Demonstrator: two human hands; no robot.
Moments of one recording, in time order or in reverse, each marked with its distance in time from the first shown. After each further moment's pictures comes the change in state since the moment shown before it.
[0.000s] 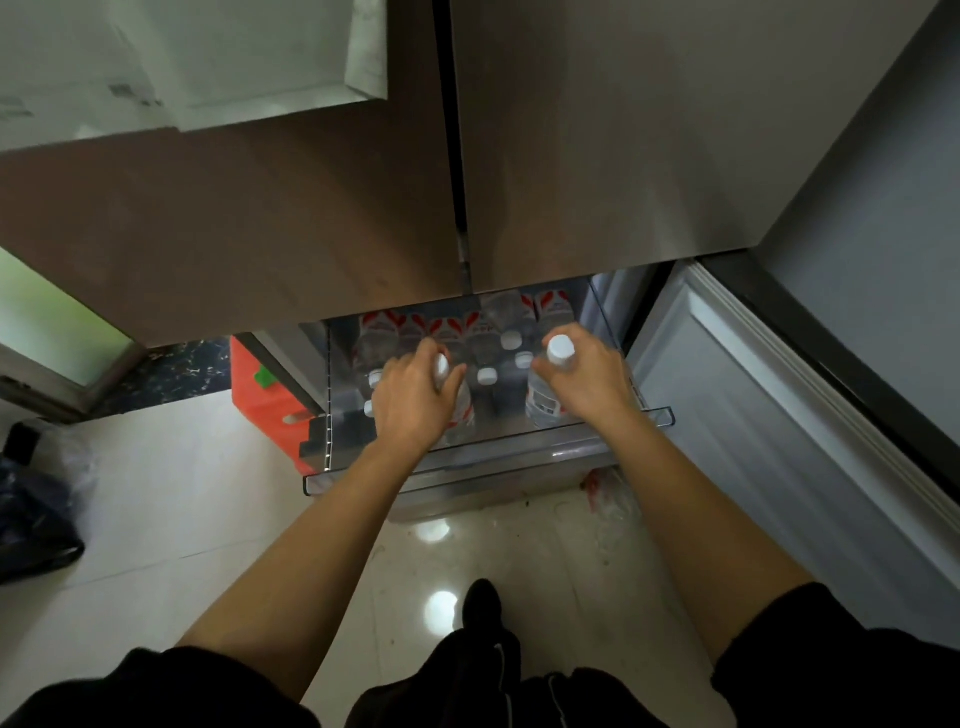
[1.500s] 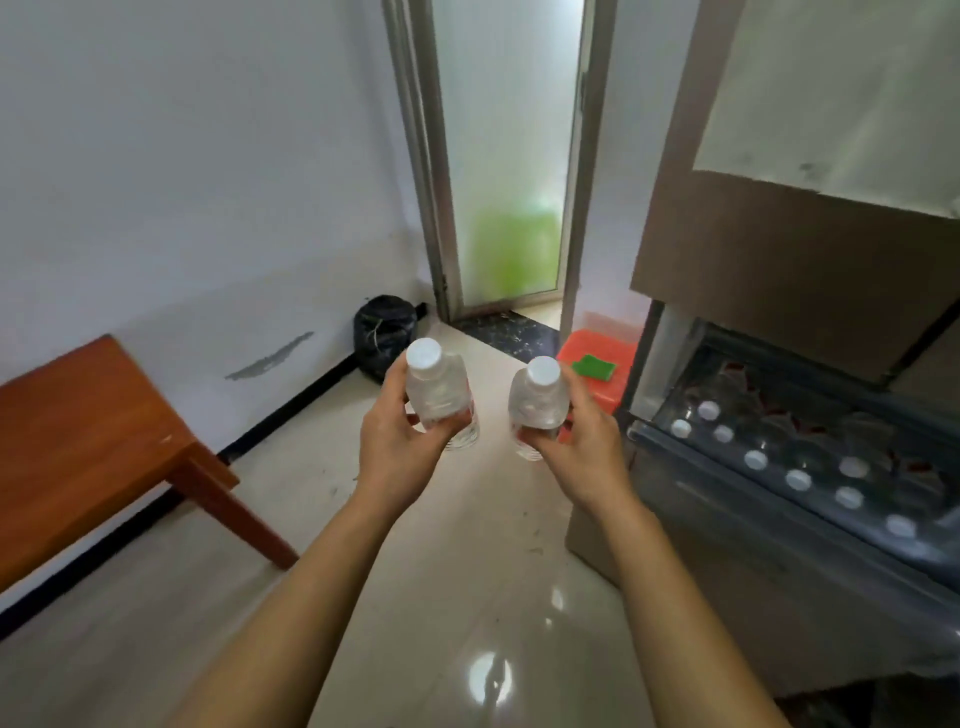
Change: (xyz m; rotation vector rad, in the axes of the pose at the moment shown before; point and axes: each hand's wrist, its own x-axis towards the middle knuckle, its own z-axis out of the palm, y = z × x) left_hand -0.345 -0.075 -0.251 -0.393 0.762 -0.604; right_hand -0.281 -0.177 0.125 0.375 -0.576 -0.833
